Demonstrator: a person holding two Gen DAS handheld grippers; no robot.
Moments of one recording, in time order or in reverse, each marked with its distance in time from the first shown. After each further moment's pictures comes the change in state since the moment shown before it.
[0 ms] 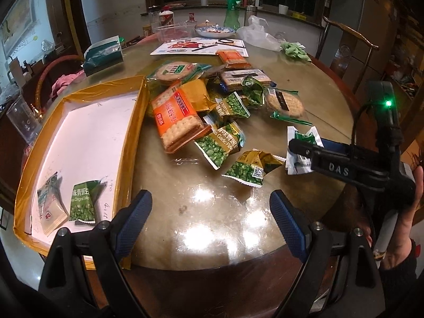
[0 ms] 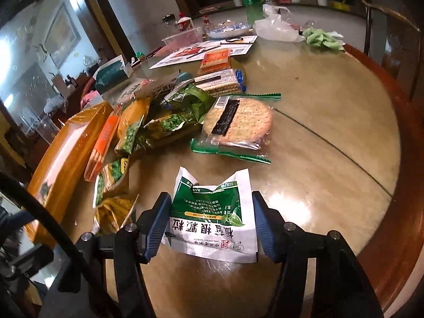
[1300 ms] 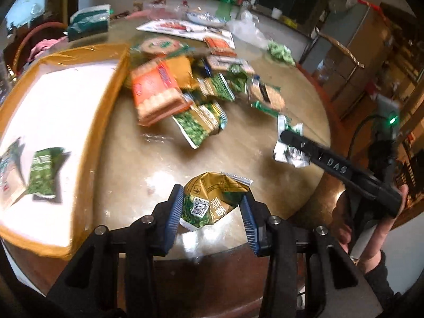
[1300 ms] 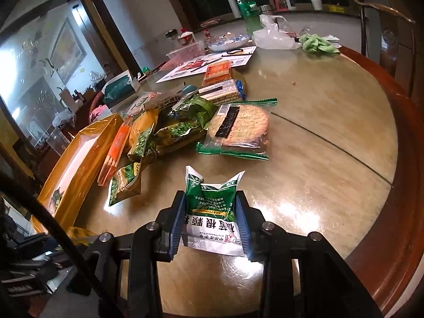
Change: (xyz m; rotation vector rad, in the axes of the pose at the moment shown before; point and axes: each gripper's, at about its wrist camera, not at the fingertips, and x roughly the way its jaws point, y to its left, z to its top) left arm 0.009 0.020 -0.017 -0.139 0.034 -0.224; right arm -0.015 -0.006 -0.007 0.058 -0.081 0.041
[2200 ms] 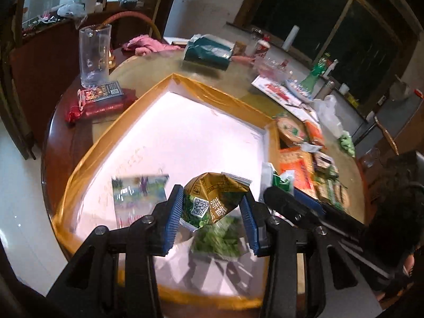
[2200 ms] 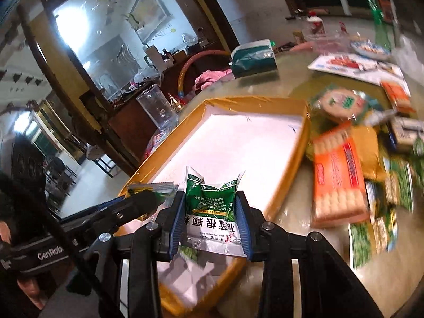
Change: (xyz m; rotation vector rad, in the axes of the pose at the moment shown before) left arm -0.067 0.182 0.039 -0.359 -0.197 0.192; right arm 0.070 0.239 0.018 -0.278 0.128 0.371
